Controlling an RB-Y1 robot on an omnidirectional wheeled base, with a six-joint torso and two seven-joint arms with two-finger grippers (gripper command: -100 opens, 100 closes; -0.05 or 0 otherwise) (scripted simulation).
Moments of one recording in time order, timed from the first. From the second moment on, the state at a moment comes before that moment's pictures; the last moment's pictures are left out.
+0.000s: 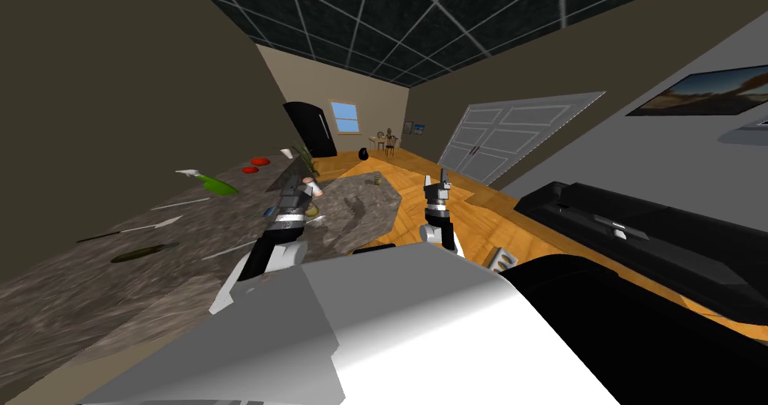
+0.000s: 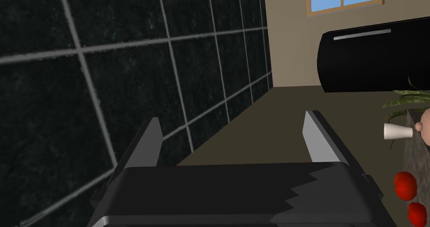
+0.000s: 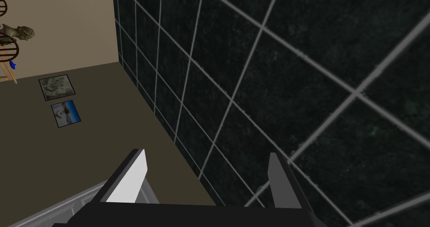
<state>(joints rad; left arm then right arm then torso) 0.41 0.26 0.05 -2.24 0.12 -0.17 -0.05 0.46 -0.04 -0.06 -2.28 -0.07 -0.45 -0.09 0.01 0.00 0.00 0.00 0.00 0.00</state>
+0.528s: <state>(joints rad) 0.38 0.36 0.08 -2.18 0.19 -0.02 -0.02 0.46 -0.04 -0.06 -2.28 -0.07 -0.45 -0.09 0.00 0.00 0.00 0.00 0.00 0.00</state>
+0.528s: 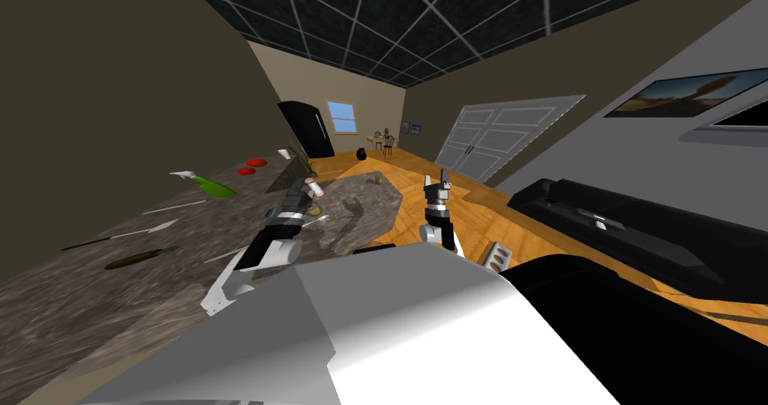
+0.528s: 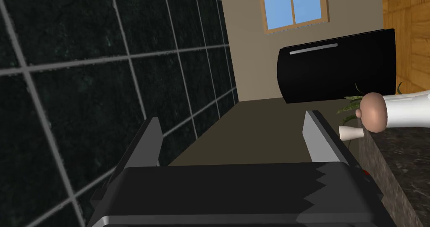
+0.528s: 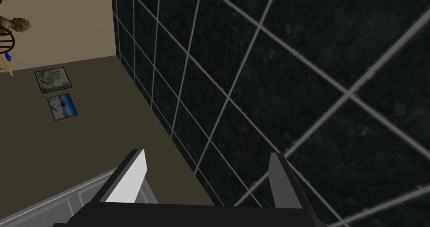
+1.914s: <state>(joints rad) 0.26 0.59 0.14 -2.04 0.39 0.38 0.04 0.46 -0.04 -0.06 -2.28 -0.07 -0.45 -0.09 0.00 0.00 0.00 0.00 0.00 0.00</state>
